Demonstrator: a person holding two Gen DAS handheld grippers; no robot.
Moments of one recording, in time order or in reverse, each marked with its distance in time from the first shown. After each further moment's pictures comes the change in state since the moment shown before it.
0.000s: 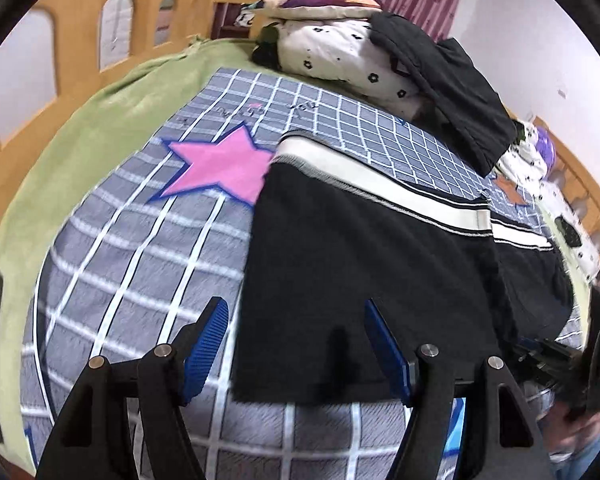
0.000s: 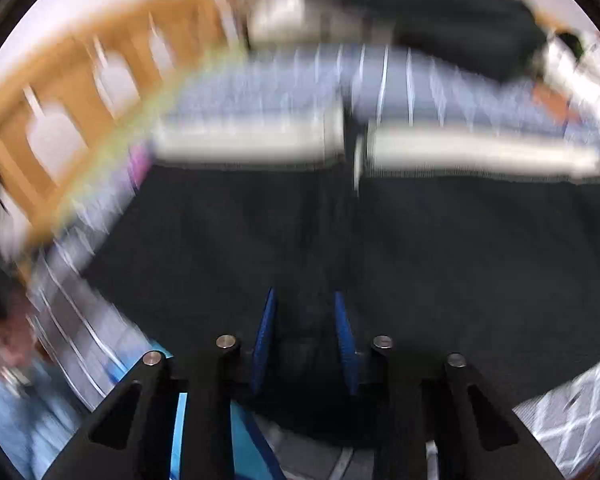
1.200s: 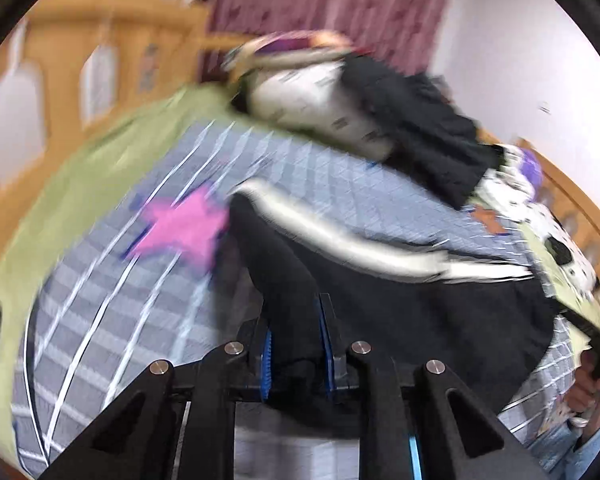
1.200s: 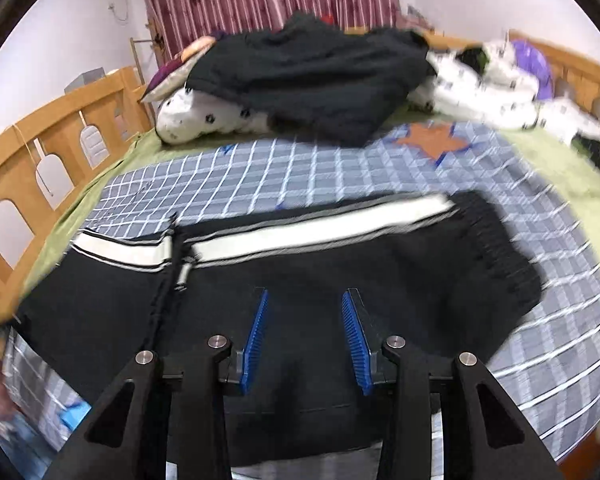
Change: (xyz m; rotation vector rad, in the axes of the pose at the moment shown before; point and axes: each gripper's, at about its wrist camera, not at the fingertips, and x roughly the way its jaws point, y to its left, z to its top) left arm -0.034 -0.088 0.022 0.085 -0.188 -0.019; right arm -0.103 -0.141 0.023 0.158 -0.352 -0.203
